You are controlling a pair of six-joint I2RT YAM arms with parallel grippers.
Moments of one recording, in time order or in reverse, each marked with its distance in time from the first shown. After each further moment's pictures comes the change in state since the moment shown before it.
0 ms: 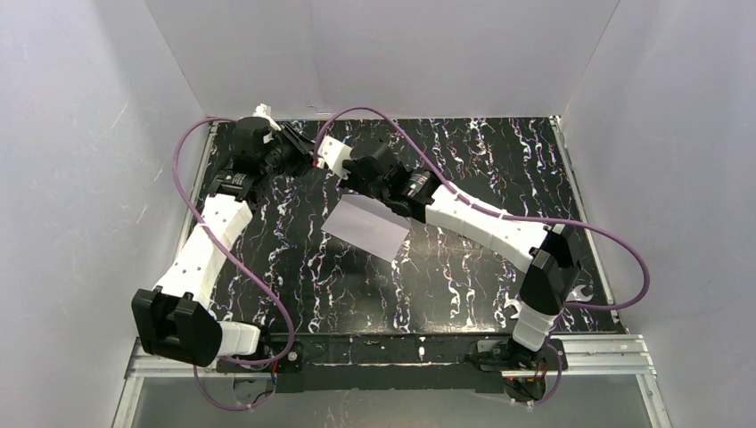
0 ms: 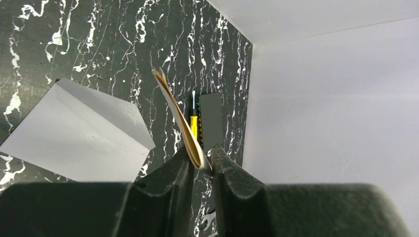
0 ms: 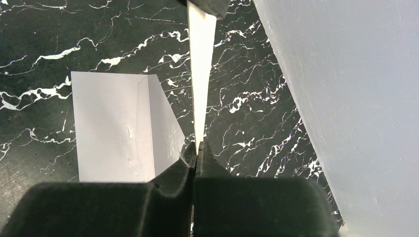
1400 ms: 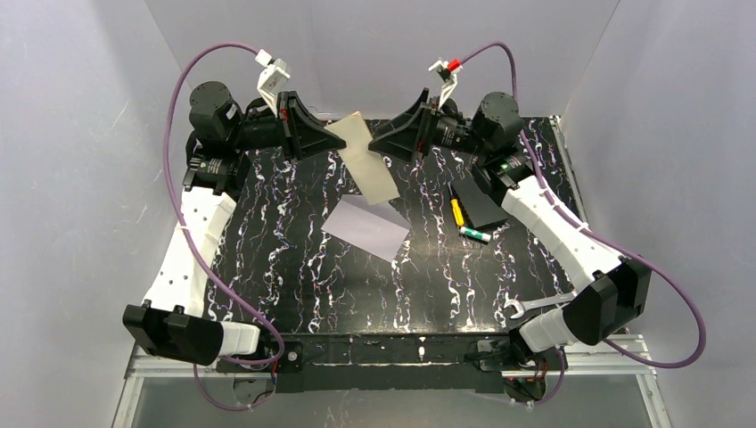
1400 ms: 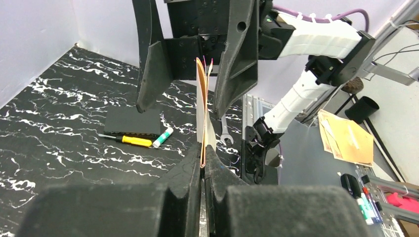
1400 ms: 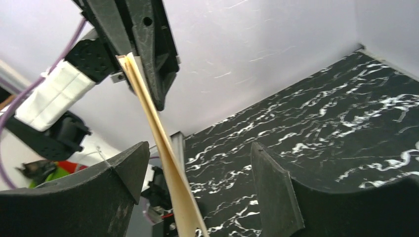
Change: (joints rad) left arm 0.045 0.005 0.271 0.256 0.946 0.583; right arm -0.433 -0.313 -0.210 0.623 -1.068 1.092
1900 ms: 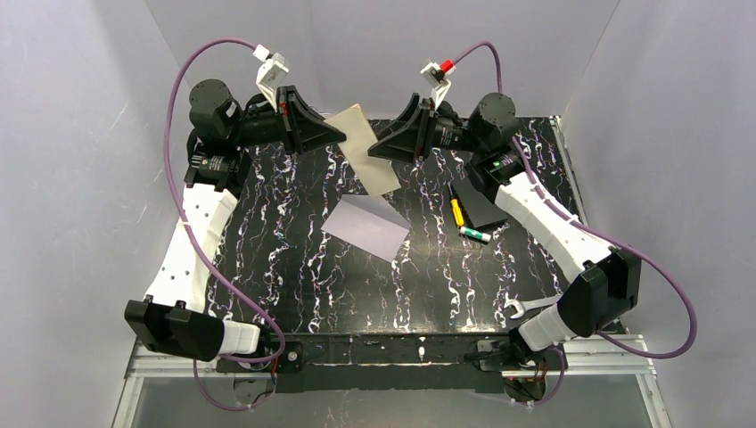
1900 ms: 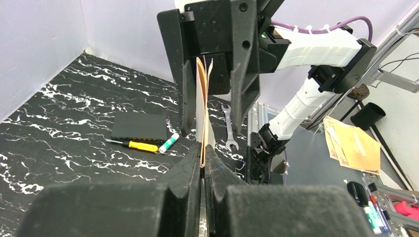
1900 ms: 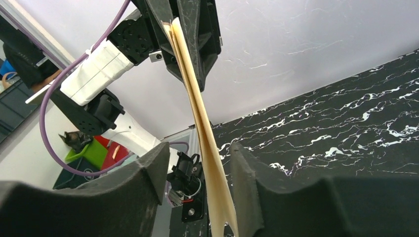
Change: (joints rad) left arm 0.000 0.019 0.014 0.053 -0.008 -0.033; right arm 0.000 0.053 -0.013 0.197 -0.195 0.155
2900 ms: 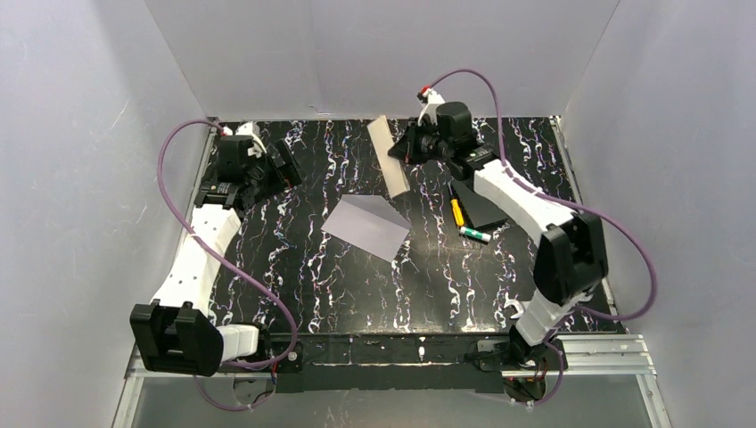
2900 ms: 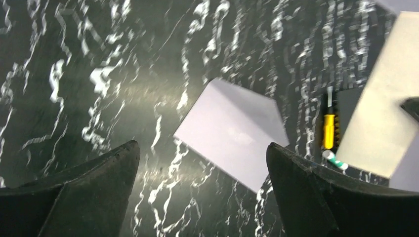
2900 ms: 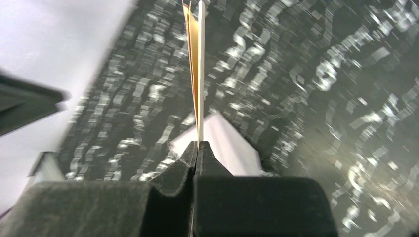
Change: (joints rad) left arm 0.078 -0.092 -0.373 -0.479 -1.072 -0.055; right arm -0.034 0.175 0.021 -0.497 0.608 -0.330
